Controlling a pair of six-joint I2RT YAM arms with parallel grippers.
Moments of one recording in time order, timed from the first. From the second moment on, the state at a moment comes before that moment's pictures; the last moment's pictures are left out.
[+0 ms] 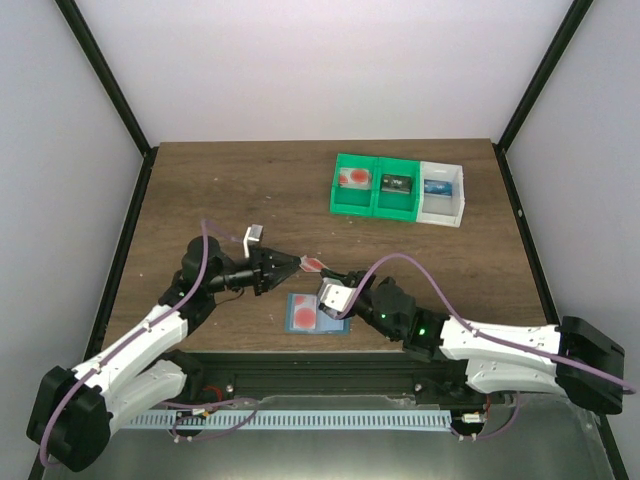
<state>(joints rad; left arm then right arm) -0.50 0.93 0.48 0.30 0.80 -1.49 1.16 1.04 0.43 0.47 0.34 -0.72</state>
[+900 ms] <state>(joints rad) -0.50 0.81 0.36 0.31 0.87 -1.08 0.96 0.80 0.74 -0.21 -0.07 0.41</state>
